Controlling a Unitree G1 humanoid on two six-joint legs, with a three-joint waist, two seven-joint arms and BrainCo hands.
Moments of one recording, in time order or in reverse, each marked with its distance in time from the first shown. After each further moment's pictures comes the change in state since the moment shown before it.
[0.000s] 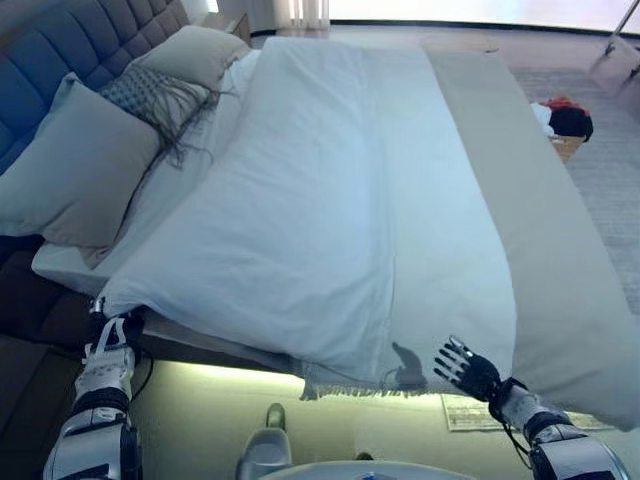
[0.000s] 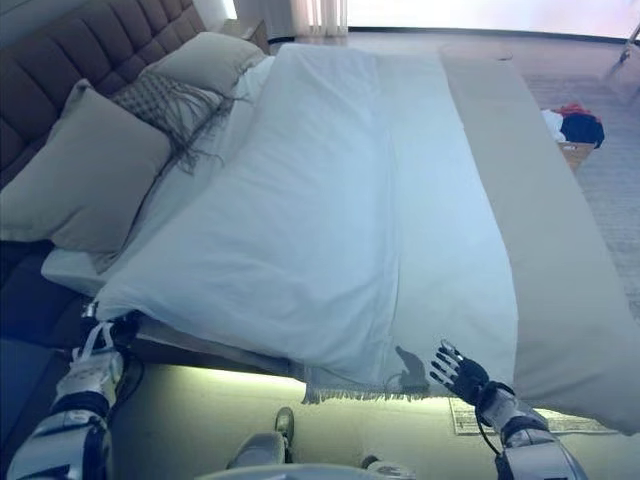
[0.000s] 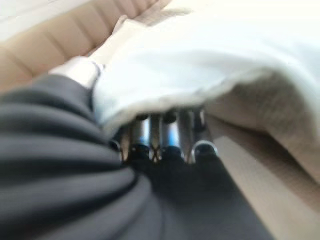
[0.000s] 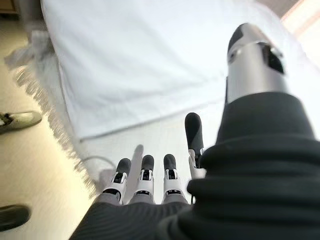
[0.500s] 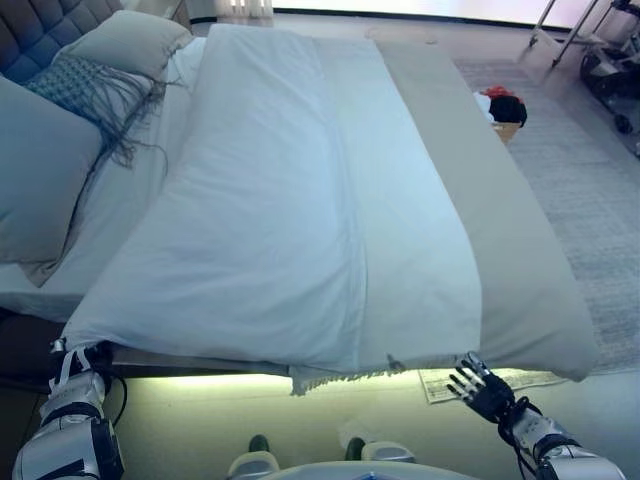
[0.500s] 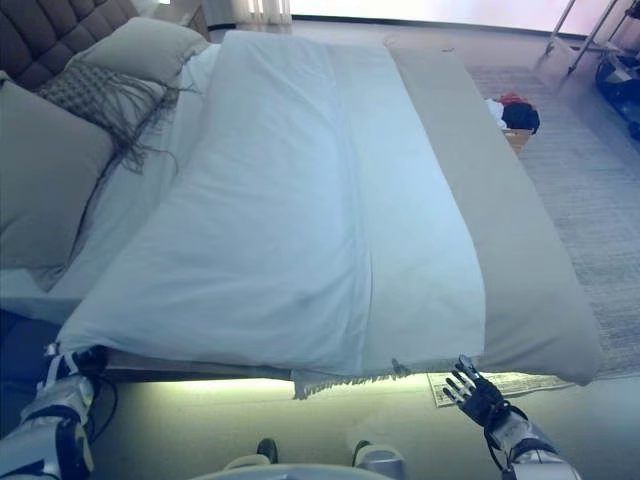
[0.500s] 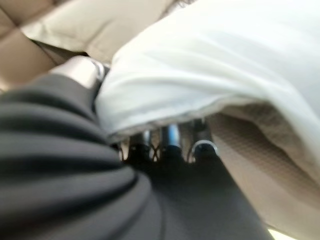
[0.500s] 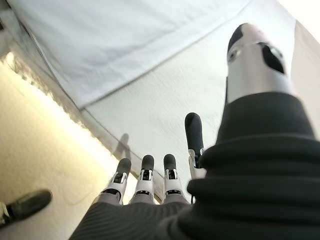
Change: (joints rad) left arm -0.007 0.075 0.077 0.193 -0.036 0.097 0.006; right arm 0.087 0.031 -0.112 0.000 0.038 -0.008 -0.020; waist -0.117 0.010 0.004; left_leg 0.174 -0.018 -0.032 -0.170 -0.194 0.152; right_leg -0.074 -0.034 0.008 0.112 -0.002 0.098
